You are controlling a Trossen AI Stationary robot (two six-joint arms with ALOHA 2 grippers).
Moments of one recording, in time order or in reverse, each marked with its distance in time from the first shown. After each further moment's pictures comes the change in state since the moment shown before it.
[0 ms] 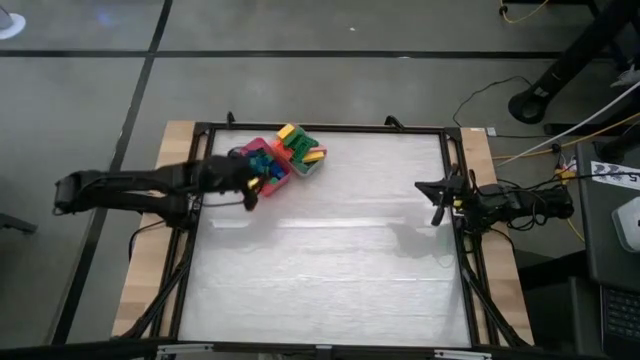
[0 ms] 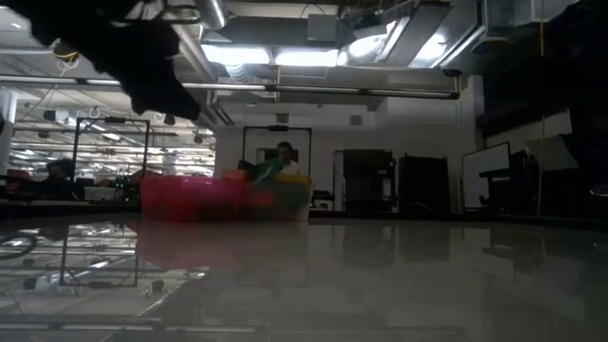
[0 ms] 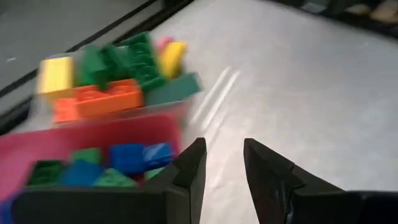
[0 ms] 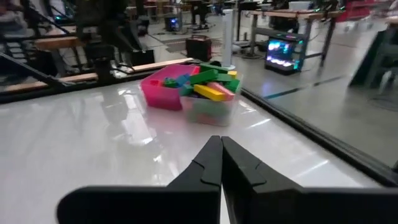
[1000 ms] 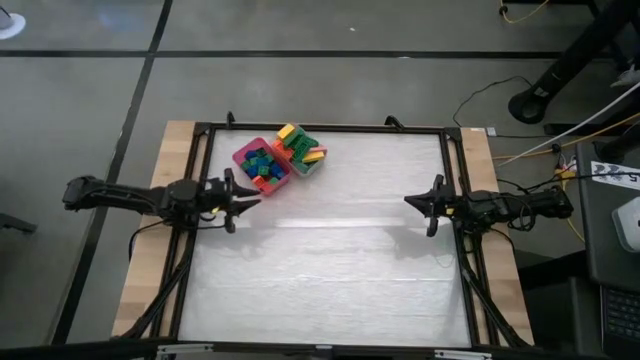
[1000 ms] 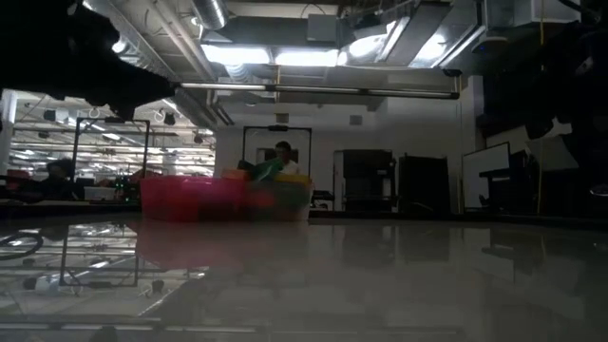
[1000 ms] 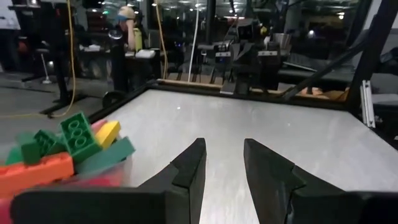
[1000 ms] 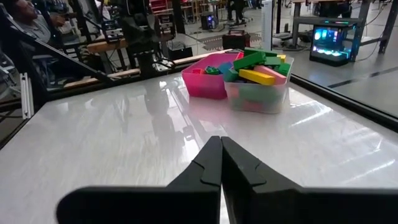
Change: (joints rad) left arm -0.242 -0.476 -0.471 0.514 -0.007 0.171; right arm 0.000 -0.006 -0.156 0.171 -0.161 0.065
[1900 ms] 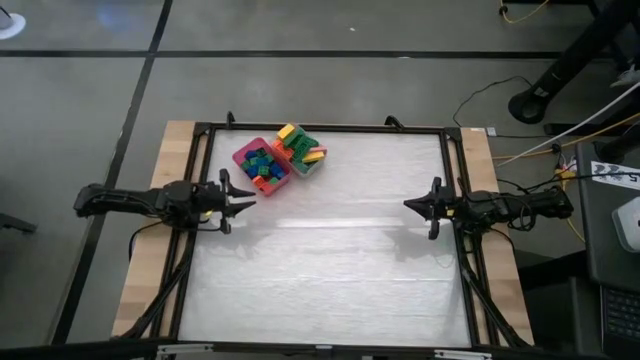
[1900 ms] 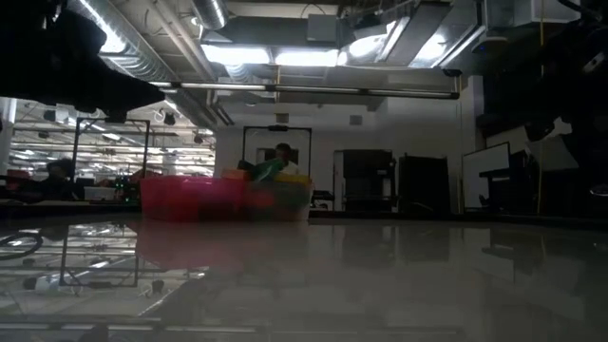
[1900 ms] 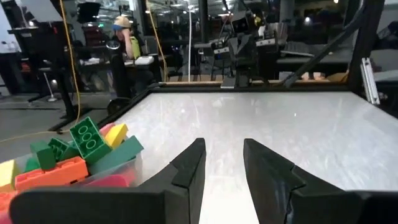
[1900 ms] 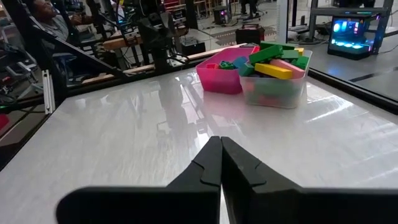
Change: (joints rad) left arm 0.001 -0.220 -0.034 -0.194 0.011 0.110; right arm 0.000 0.000 -0.003 -0.010 -0.060 0.023
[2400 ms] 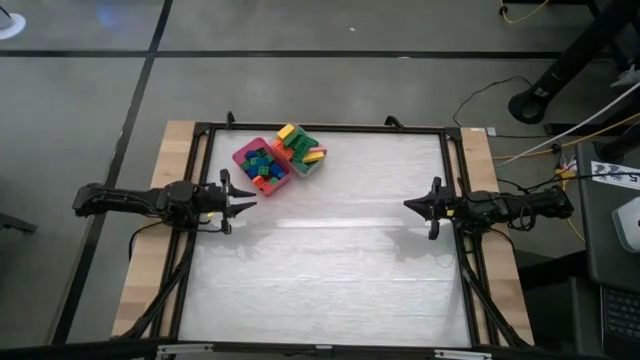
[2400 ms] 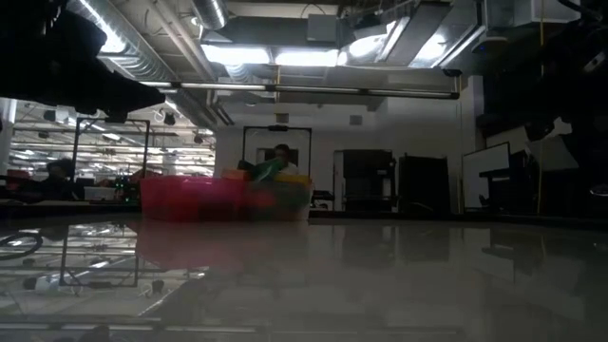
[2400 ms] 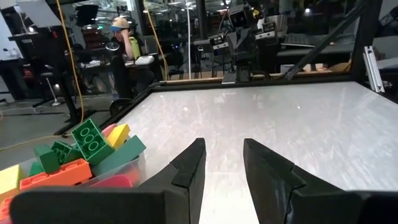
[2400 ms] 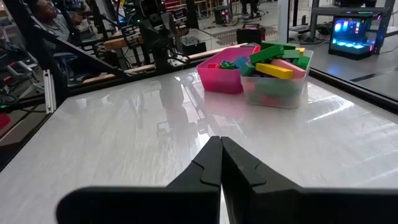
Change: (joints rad) left arm 0.000 0.018 0.000 0.000 0.000 0.048; right arm 0.000 0.000 0.000 0.002 -0.010 -0.001
